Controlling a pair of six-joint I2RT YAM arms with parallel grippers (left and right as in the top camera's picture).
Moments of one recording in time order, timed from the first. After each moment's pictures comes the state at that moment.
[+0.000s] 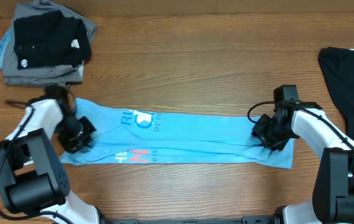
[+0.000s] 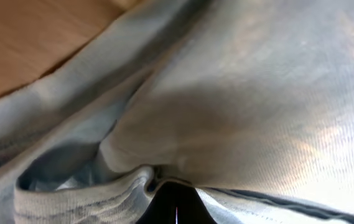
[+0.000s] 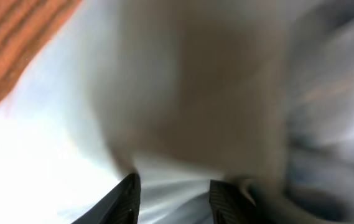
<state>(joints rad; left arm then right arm) 0.33 1.84 1.07 -0.95 0.10 -0.41 -0.02 1.67 0.89 -0.78 -0.16 0.64</state>
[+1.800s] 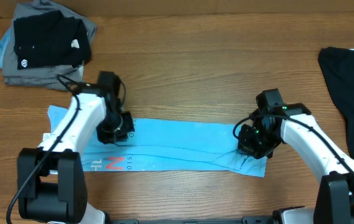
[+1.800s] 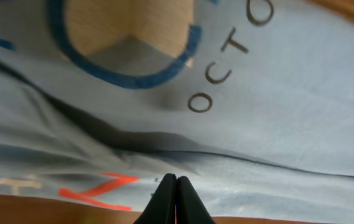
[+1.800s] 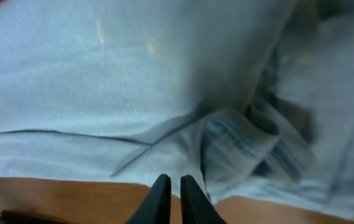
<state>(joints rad) -0.12 1.72 1.13 -1.07 0.14 -0.39 0.15 1.54 0.87 -0.94 -0.38 0.46</state>
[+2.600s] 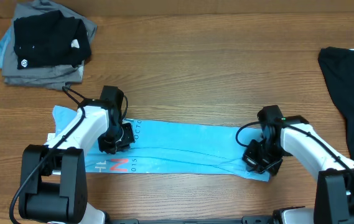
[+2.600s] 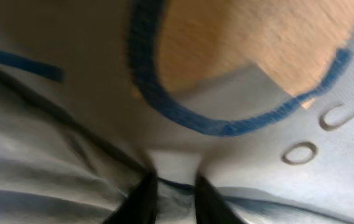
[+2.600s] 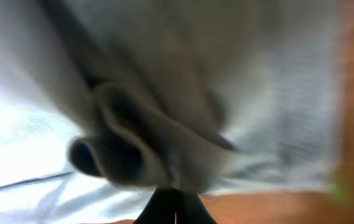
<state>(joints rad) -0.11 1.72 0.95 -0.89 0.08 -0.39 0.12 1.55 0.76 -1.00 -0.23 0.71</state>
